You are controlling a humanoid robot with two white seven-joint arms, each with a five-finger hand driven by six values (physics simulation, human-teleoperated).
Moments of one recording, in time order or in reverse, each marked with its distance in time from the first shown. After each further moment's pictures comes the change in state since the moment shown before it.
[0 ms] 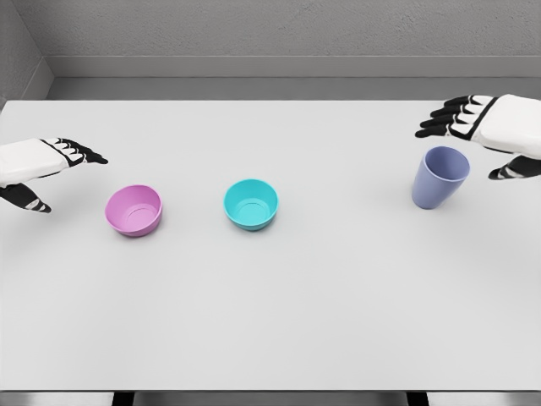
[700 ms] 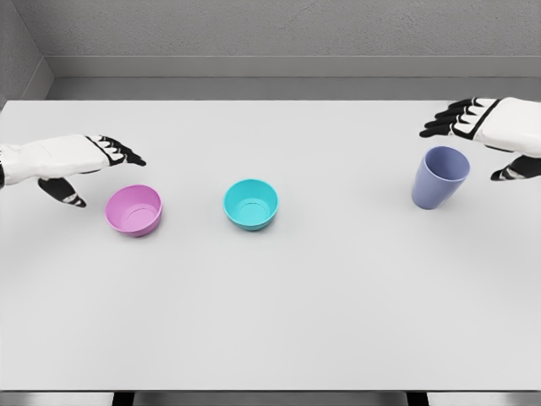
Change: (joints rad) left arm -0.135 -0.079 -0.141 -0.017 -0.007 0.000 -0.069; right arm -0.014 0.015 0.041 0.071 0.007 0.000 0.000
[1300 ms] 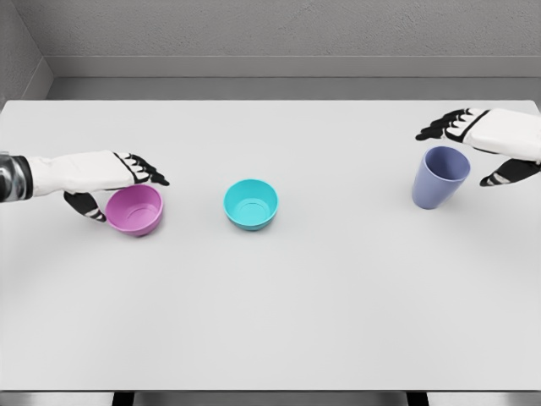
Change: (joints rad) left arm 0.000 -0.038 -0.047 -0.036 -0.008 0.000 -0.030; right arm -0.044 0.090 0.066 0.151 0.044 0.000 0.000
